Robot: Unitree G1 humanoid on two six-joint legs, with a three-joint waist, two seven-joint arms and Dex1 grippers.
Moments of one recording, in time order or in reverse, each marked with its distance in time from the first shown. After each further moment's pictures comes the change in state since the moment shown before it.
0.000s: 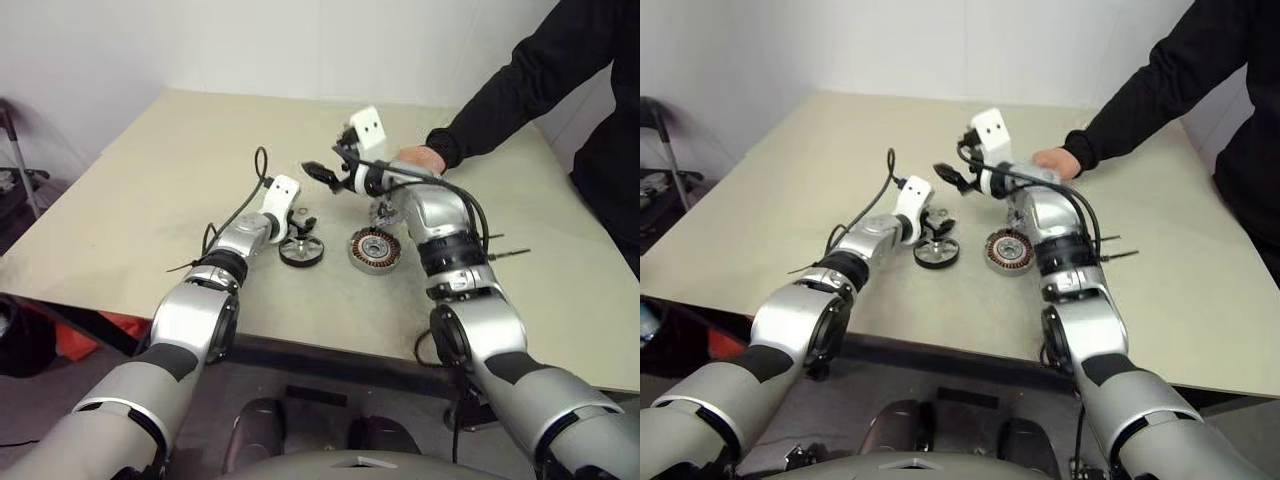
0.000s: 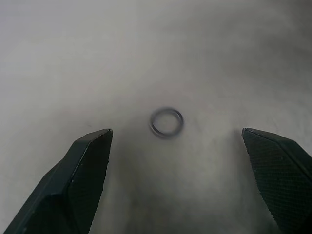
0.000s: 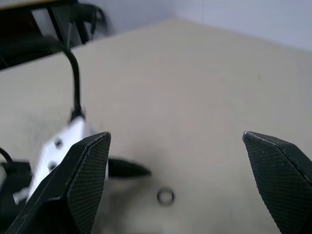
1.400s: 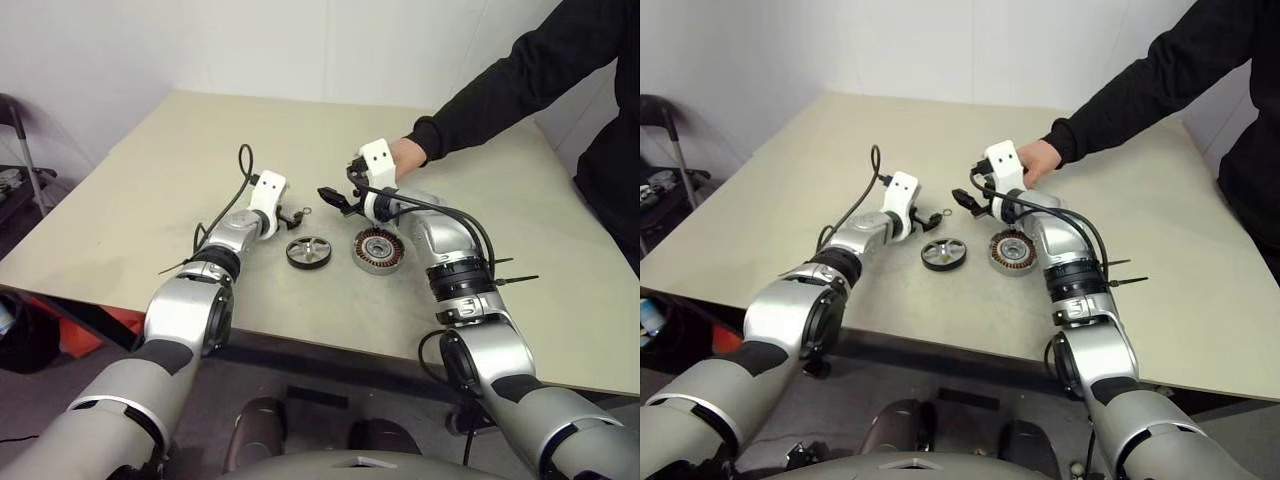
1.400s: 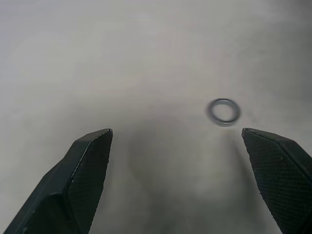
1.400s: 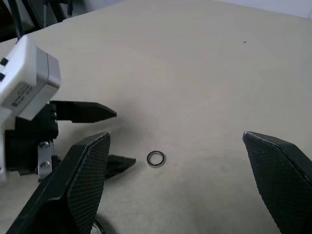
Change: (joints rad) left arm -0.019 0.056 0.094 0.025 0.012 0.018 0.049; right arm 0.086 -0.018 0.033 -0.052 0.031 0.032 -0.078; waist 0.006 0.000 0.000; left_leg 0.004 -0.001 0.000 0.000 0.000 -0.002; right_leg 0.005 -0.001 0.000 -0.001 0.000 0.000
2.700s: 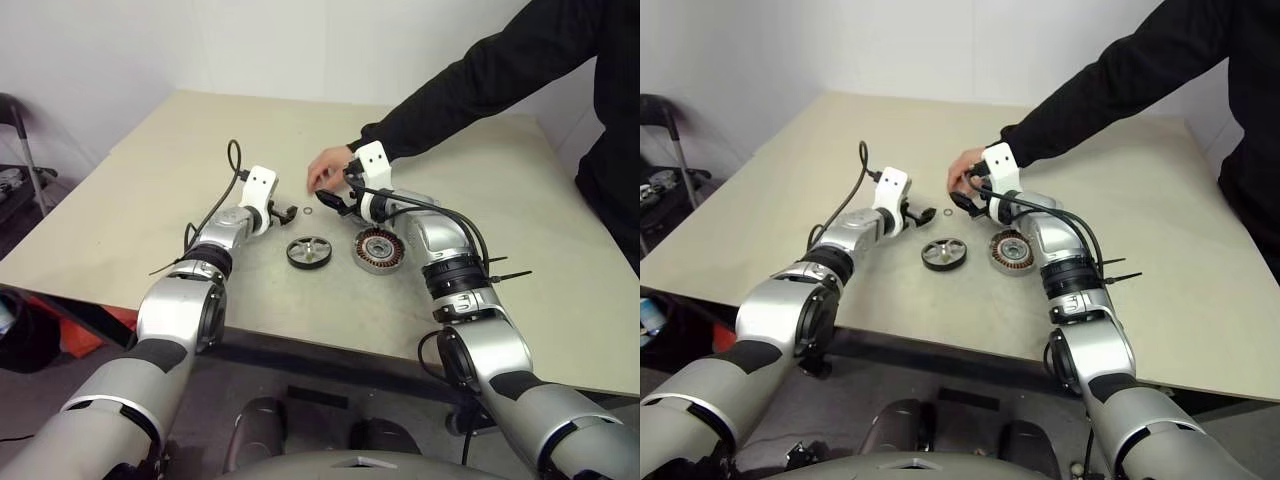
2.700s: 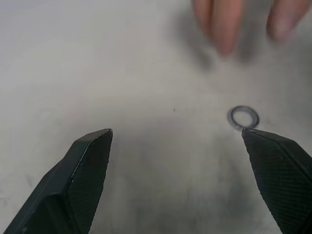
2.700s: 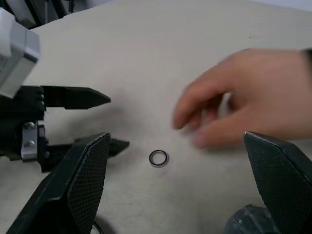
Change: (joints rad) left arm 0.000 0.046 0.037 -0.006 -0.027 -0.028 -0.051; right arm -0.022 0.006 0.005 0.074 0.000 -0.040 -0.002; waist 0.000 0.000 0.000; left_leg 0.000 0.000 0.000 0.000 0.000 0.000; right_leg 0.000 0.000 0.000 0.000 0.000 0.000
